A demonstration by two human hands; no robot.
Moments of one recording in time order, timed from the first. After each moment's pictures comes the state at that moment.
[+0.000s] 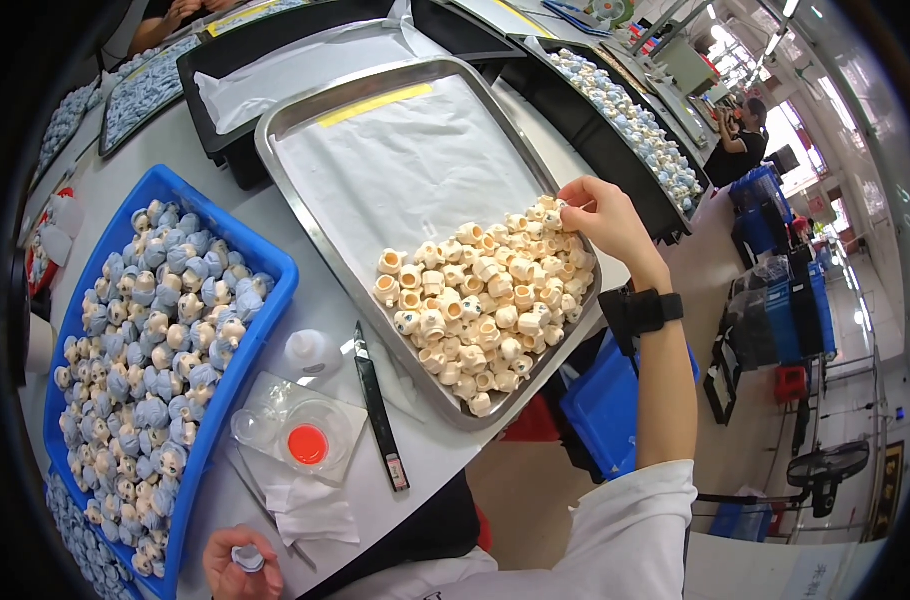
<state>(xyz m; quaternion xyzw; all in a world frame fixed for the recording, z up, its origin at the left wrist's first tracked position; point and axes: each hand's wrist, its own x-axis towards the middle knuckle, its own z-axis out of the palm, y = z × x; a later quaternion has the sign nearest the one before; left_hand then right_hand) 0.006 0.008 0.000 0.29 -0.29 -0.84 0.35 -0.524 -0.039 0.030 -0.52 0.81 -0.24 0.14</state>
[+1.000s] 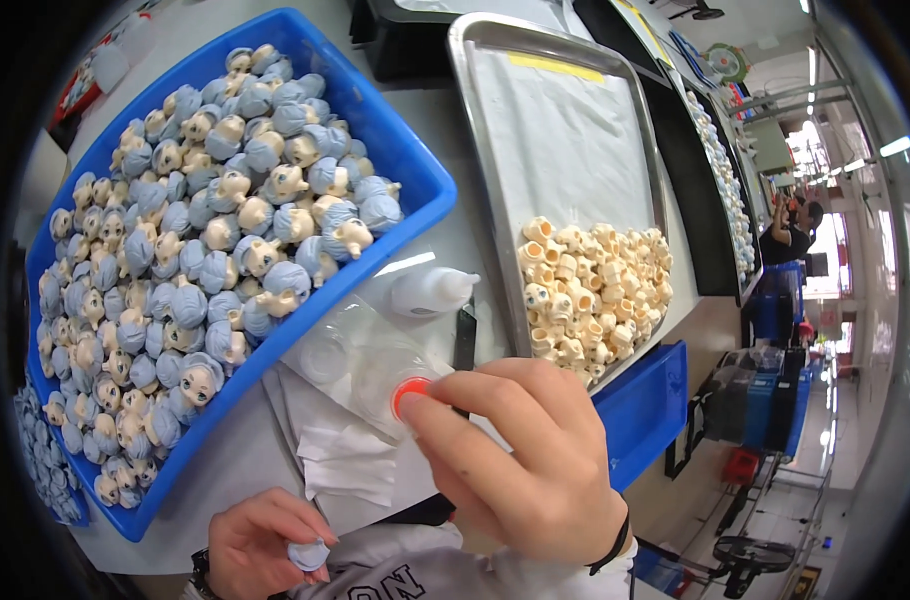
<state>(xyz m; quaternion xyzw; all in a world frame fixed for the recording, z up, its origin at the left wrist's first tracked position) 0.009 0.003 0.000 0.22 -0.30 -0.87 0.32 -0.229 -0.014 0.062 -0.80 0.57 -0.21 0.05</state>
